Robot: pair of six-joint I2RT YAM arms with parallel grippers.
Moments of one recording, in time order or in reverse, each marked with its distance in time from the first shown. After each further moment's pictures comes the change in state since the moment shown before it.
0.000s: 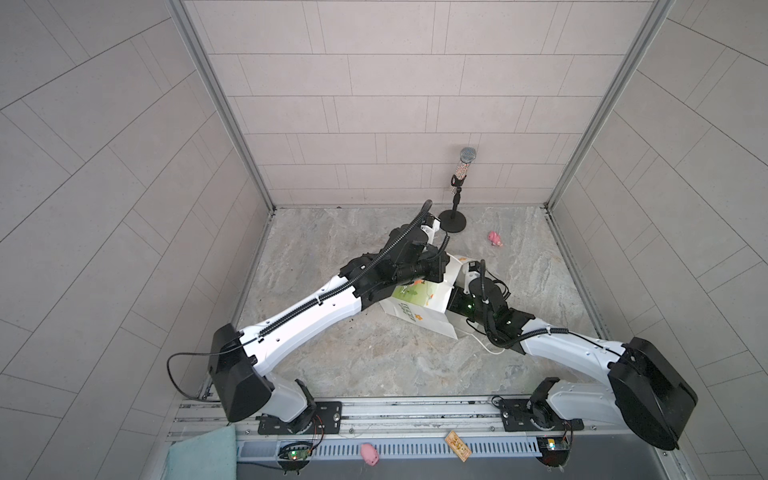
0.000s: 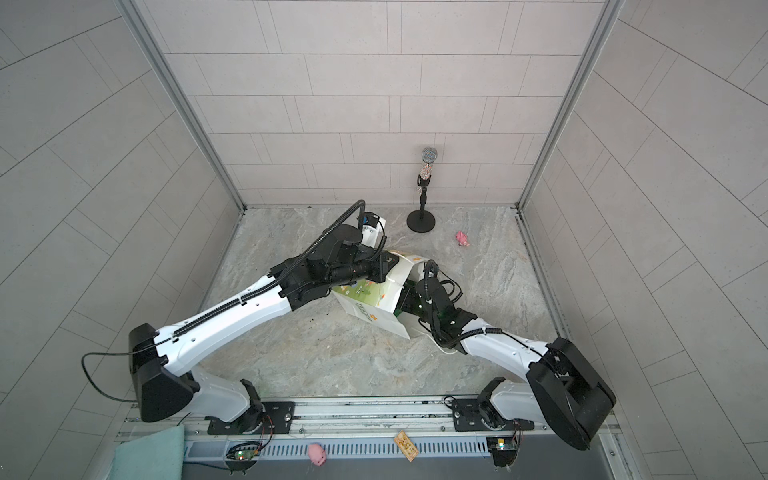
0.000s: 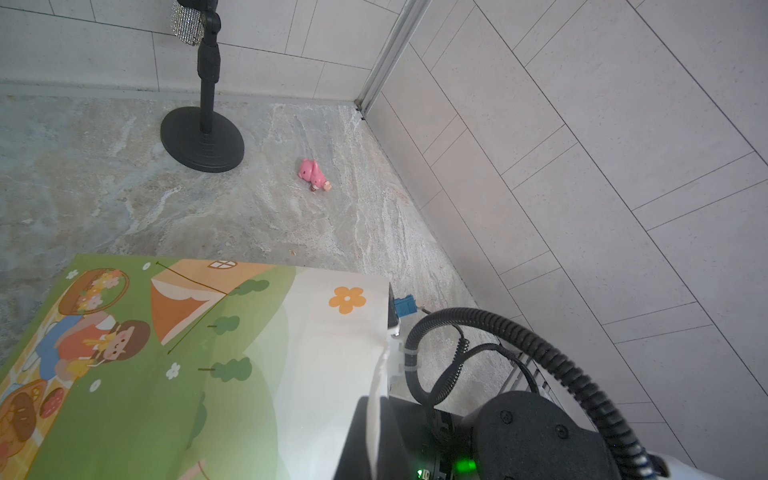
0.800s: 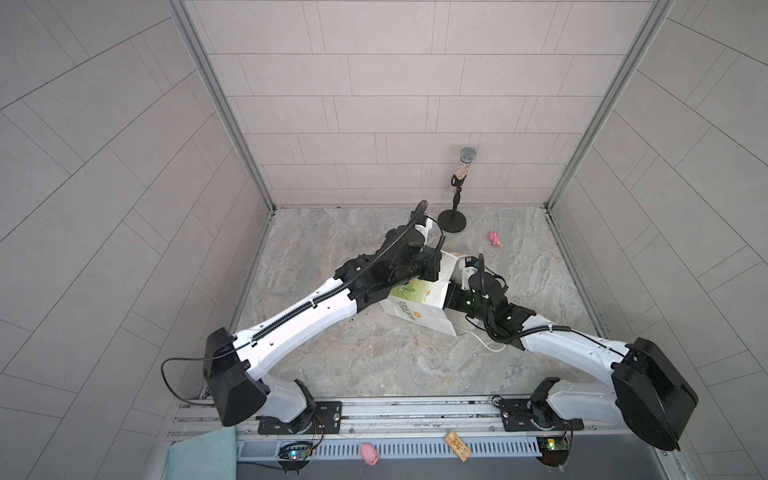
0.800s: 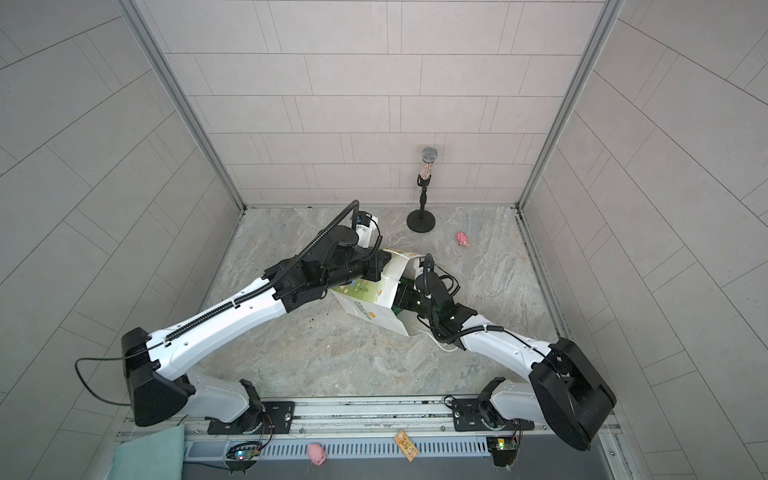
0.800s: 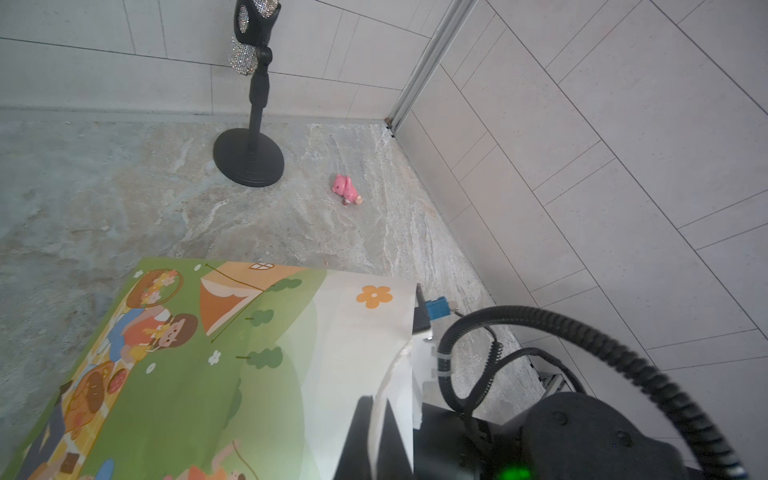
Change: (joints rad) left arm 0.003 -0.043 -0.020 -0.037 -0.119 0.015; right arm -0.012 -0.037 0.048 -0.072 -0.045 -0.062
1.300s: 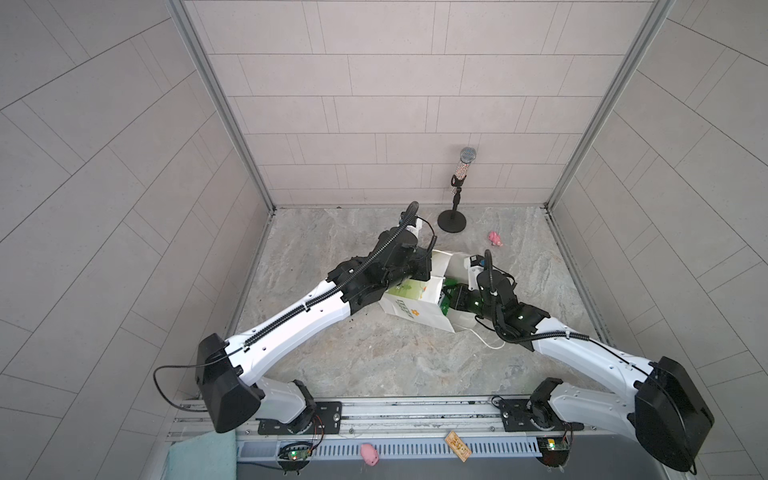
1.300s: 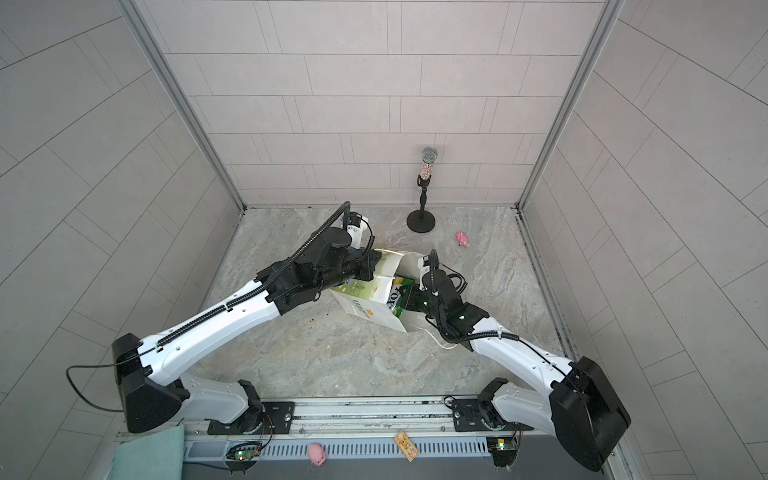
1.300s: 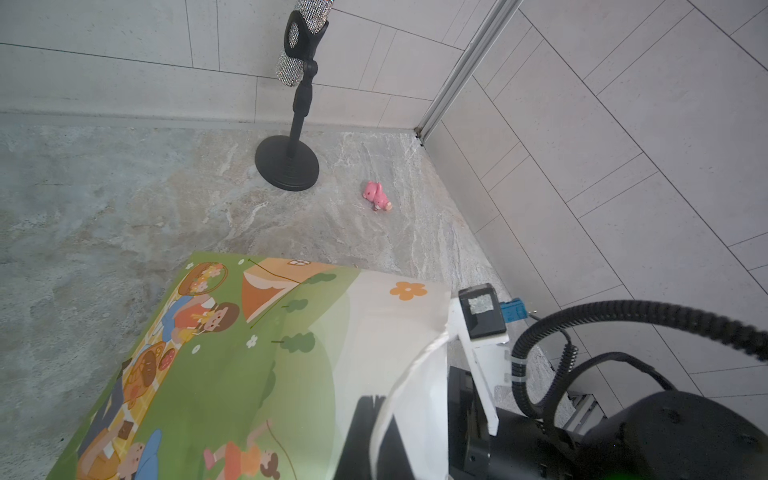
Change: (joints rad) left arm 0.024 -0.033 -0.038 -0.013 -0.040 0.003; right arm -0.027 -0.099 0.049 -0.195 -0.027 -0.114
